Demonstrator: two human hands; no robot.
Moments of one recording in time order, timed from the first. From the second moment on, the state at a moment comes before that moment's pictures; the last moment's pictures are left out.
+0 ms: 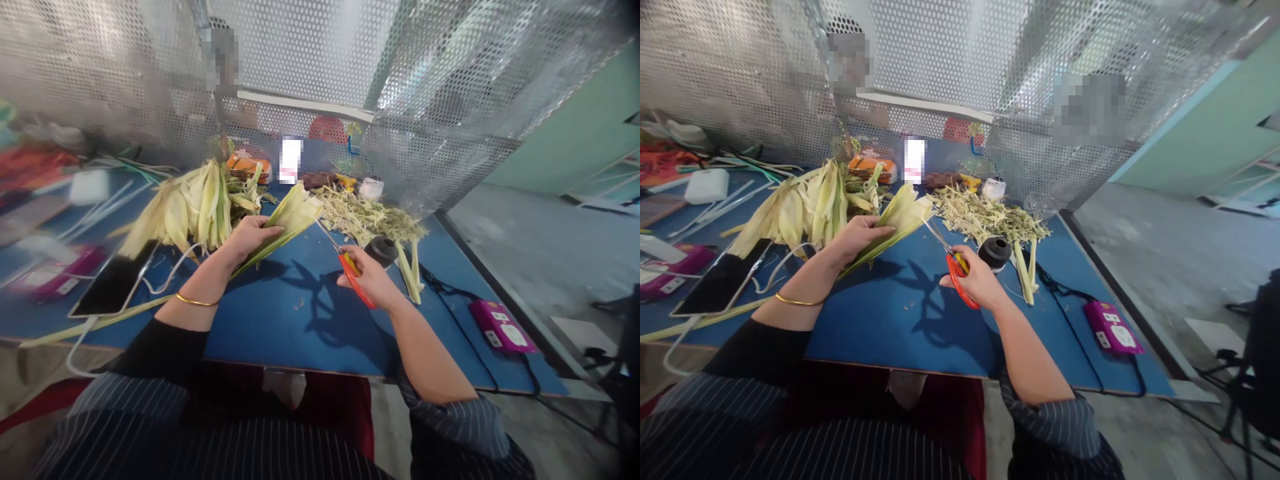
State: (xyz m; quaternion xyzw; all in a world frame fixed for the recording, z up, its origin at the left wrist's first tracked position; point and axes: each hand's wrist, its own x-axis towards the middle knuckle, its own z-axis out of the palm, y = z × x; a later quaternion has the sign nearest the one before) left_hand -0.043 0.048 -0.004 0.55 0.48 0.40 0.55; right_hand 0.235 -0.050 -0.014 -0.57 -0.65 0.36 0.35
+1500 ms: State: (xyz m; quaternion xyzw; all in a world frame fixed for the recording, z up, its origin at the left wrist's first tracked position) left_hand -0.036 0.046 -0.008 0.73 0.49 0.36 0.32; right_hand 0.209 -0.057 -0.016 -0.60 -0.71 0.25 0.28
